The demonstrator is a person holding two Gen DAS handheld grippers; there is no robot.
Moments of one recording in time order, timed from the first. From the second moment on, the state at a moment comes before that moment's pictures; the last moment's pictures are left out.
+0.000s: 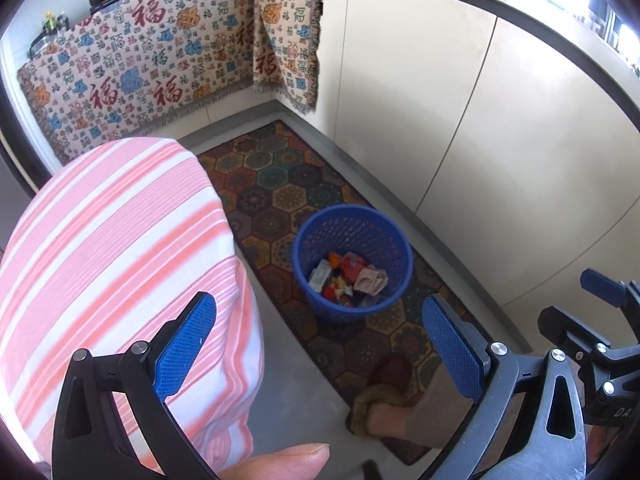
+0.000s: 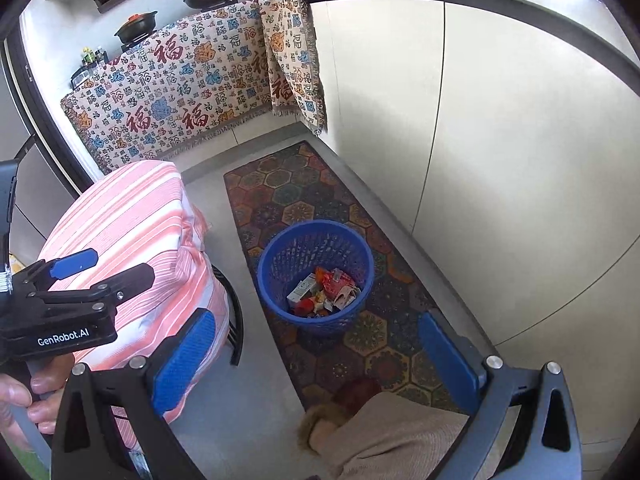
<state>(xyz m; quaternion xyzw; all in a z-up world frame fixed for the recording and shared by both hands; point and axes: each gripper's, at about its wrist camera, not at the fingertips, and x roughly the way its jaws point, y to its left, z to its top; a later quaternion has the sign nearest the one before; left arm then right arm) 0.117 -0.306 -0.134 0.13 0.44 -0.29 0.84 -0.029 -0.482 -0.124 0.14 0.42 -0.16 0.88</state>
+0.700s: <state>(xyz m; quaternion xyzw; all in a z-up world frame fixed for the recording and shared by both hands) 0.118 -0.306 -0.133 0.13 0.45 -0.29 0.84 -0.024 -0.481 -0.126 0.14 0.42 -0.16 0.88</state>
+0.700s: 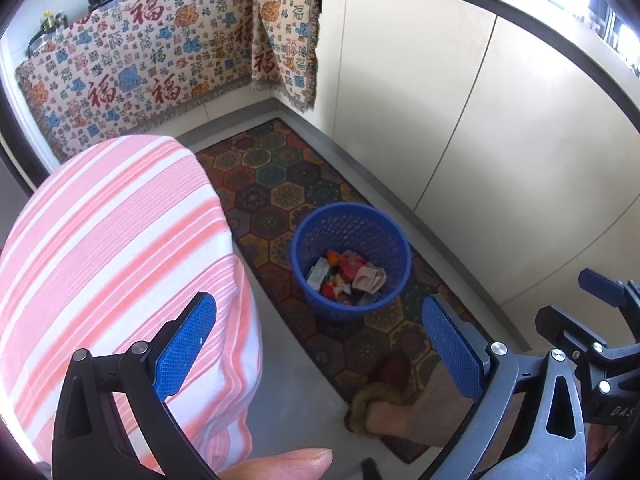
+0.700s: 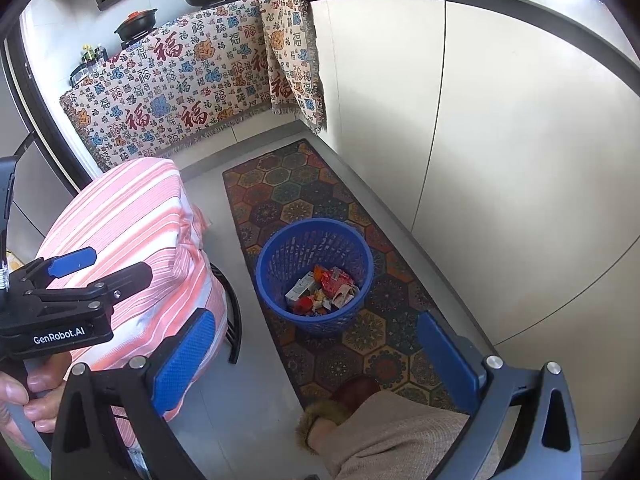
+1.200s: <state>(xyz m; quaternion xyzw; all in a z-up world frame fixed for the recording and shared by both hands) 0.120 -0.304 -0.134 0.13 0.45 -0.29 0.83 -0.025 -0.480 -0.127 0.14 0.42 -0.16 0.88</state>
